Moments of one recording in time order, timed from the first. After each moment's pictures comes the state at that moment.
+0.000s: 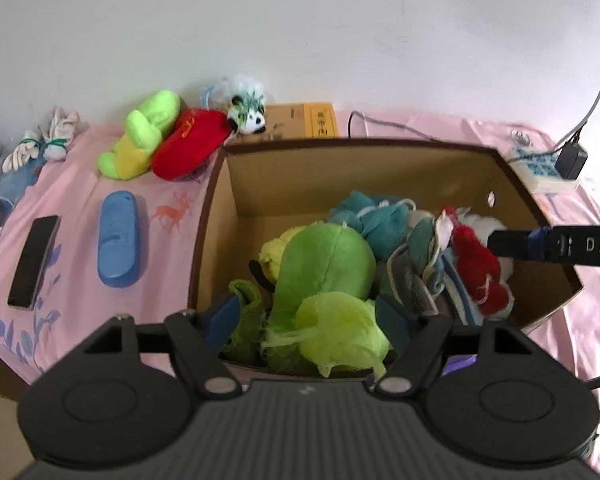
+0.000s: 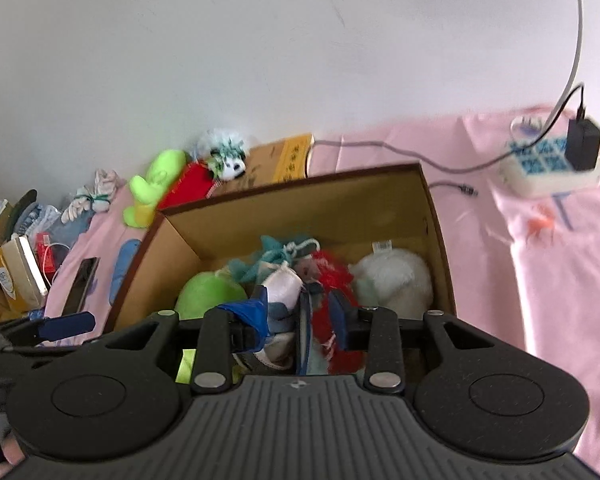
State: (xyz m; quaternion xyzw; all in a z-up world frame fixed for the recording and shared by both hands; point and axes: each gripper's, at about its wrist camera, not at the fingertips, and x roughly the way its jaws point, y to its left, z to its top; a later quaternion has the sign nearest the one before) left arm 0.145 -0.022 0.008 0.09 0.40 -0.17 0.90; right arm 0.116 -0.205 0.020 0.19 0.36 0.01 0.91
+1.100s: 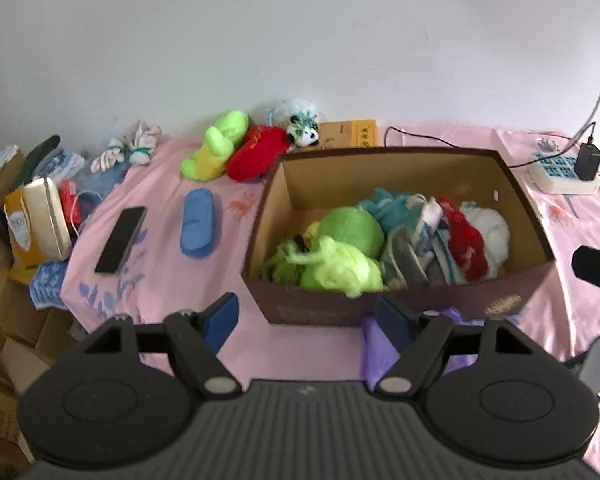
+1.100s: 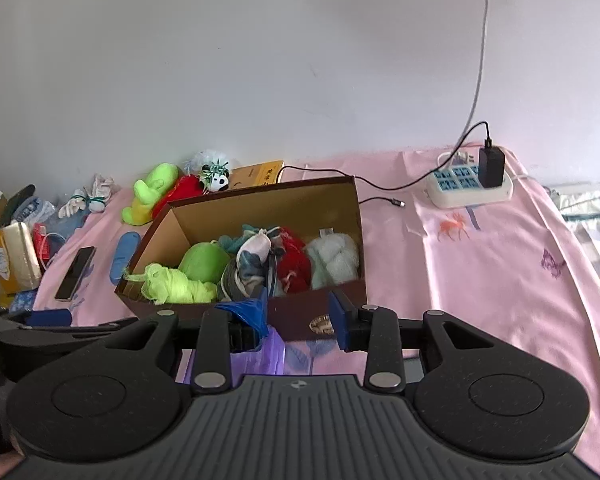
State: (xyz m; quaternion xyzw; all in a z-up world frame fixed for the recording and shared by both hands) left arm 0.036 -0.039 0.051 0.12 0.37 -0.06 0.92; right arm -0.018 -0.202 0.058 0.15 0.32 -0.04 0.94
